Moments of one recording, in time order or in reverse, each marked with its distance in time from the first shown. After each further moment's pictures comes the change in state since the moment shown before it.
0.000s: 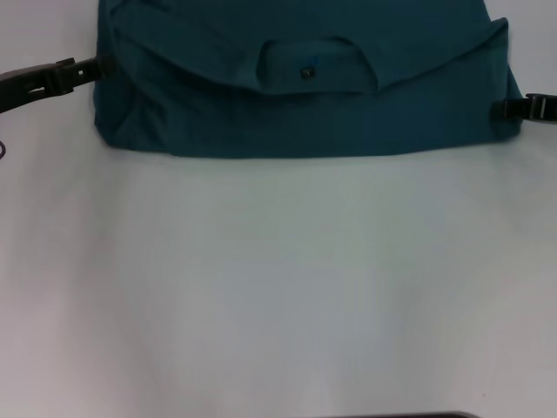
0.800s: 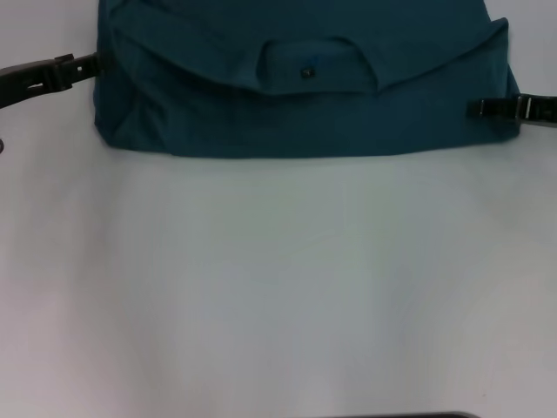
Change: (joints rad) left arm -0.004 0.004 0.000 -0.006 0.000 0.005 -0.001; right arm 0.016 0.013 -0.009 -0.012 -0.003 -0.004 0.024
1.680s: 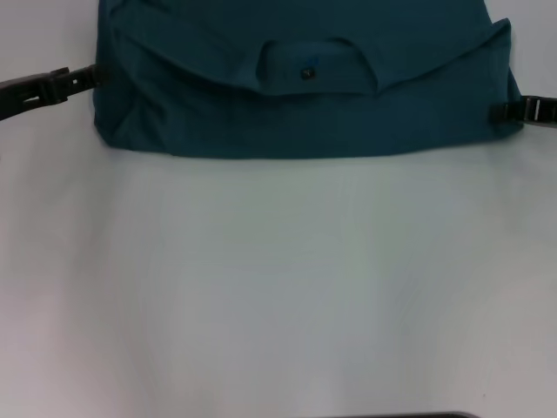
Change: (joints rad) left arm 0.022 0.000 -0.002 0.008 0.002 0.000 -0.001; right arm -0.014 -0.008 0.006 0.008 0.003 0.012 -0.010
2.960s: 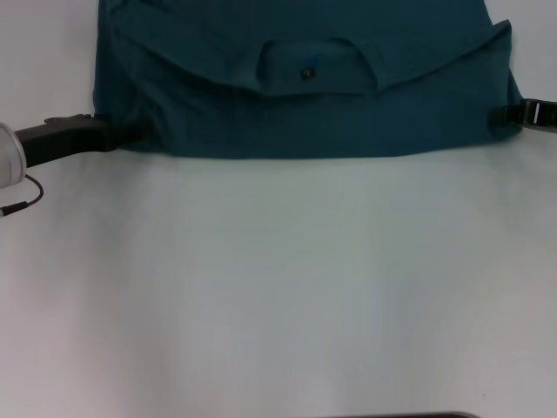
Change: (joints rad) left arm -0.003 -0.013 0.178 0.117 0.008 -0.169 0.112; right arm -0.006 0.006 0.017 -0.009 0.001 0.000 0.000
